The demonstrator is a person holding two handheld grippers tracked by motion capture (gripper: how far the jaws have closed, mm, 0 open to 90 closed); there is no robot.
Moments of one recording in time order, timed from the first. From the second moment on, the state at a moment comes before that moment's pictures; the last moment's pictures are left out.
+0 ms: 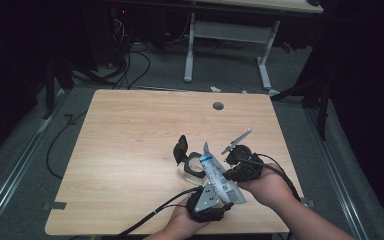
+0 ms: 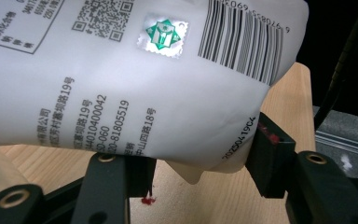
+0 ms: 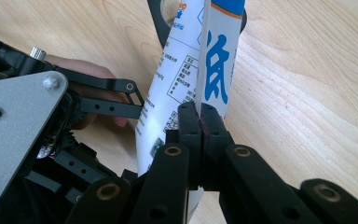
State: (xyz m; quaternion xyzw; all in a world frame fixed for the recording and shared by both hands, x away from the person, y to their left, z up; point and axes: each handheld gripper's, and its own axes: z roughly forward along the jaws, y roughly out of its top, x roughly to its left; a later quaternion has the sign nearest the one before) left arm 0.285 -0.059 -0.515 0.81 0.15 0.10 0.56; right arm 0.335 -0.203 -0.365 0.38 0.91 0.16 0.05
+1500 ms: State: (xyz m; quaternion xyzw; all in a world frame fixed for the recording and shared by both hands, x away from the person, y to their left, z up) left arm 0.281 -0.051 -0.502 0.80 0.17 0.12 0.57; right arm 0.354 -0.186 -0.354 0.36 0.92 0.16 0.06
